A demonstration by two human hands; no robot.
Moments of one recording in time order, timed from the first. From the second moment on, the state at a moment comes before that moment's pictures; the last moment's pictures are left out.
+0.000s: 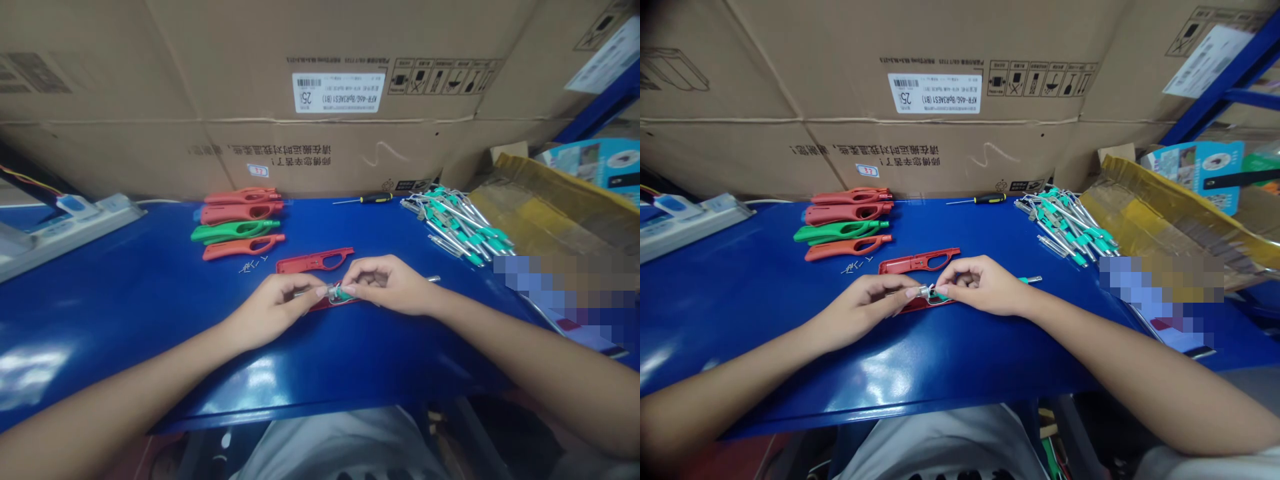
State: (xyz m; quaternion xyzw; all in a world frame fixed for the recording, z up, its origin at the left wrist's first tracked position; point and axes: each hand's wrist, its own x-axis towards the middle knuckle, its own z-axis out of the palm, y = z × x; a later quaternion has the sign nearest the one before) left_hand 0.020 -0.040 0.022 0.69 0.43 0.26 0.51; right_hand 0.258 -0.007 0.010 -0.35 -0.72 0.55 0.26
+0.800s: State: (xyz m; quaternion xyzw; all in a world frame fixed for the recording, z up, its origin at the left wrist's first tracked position) left_hand 0.024 -0.040 0.013 0.70 0.44 0.25 0.51; right_hand 0.254 -0.009 0.010 -0.36 -0.70 0.55 0.27
